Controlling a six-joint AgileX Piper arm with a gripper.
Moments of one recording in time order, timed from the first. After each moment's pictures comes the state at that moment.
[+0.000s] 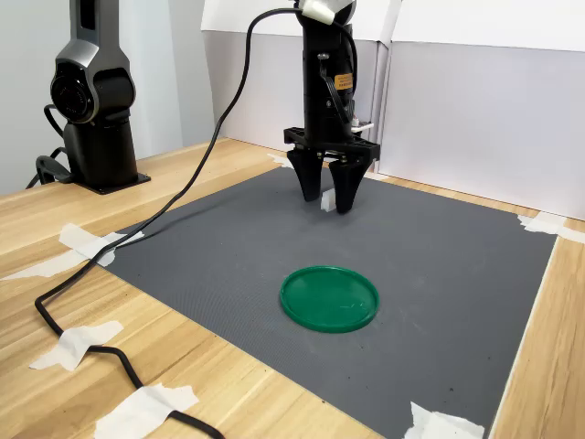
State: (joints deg) arm 25.0 100.0 -58.3 -0.6 38.4 -55.9
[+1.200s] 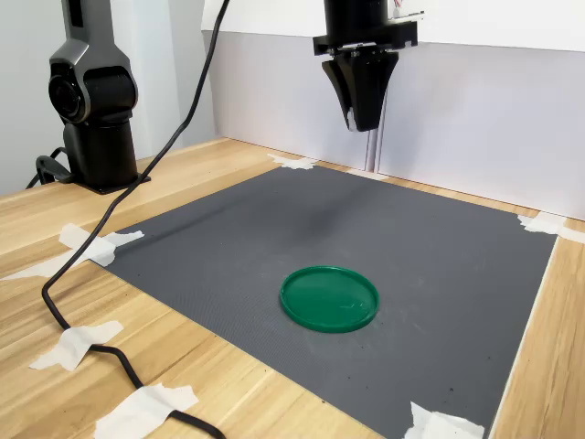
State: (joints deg) arm 9.2 94.2 -80.1 0.0 59.1 -51.4
